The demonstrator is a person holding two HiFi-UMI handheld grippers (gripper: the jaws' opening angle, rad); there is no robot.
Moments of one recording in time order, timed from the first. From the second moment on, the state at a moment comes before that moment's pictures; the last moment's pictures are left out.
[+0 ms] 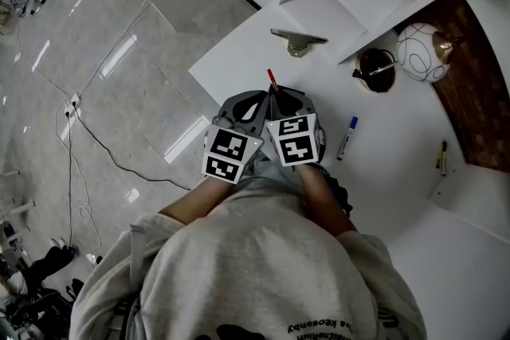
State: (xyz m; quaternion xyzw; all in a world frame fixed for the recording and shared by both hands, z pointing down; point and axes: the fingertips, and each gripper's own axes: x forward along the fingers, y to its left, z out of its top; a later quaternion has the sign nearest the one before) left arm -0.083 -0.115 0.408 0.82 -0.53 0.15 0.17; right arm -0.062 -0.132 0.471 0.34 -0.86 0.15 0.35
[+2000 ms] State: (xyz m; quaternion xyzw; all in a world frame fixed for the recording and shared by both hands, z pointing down) left arm 0.080 -0.126 0.393 0.91 -0.38 0.12 0.12; right arm 0.126 -0.123 0.406 0.58 -0.79 0.08 0.16
